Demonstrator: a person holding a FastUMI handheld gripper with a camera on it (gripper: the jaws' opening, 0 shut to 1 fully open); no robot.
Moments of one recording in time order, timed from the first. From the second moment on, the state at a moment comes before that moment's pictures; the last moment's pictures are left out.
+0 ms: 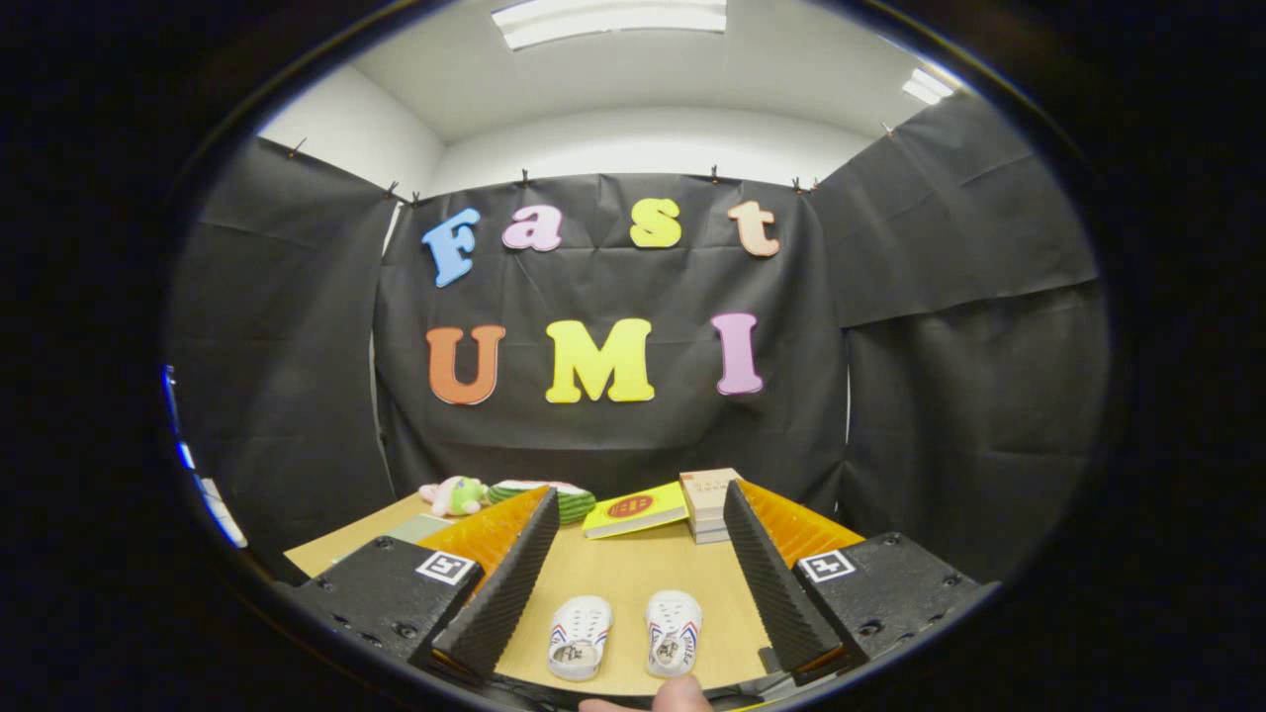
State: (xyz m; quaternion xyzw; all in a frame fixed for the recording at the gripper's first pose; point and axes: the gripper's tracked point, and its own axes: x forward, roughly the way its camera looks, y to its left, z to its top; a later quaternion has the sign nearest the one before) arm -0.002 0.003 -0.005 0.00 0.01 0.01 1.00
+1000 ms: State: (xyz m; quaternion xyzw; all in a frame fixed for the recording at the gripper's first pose) arm 0.027 0.045 -0.056 0.04 0.06 0.13 0.99
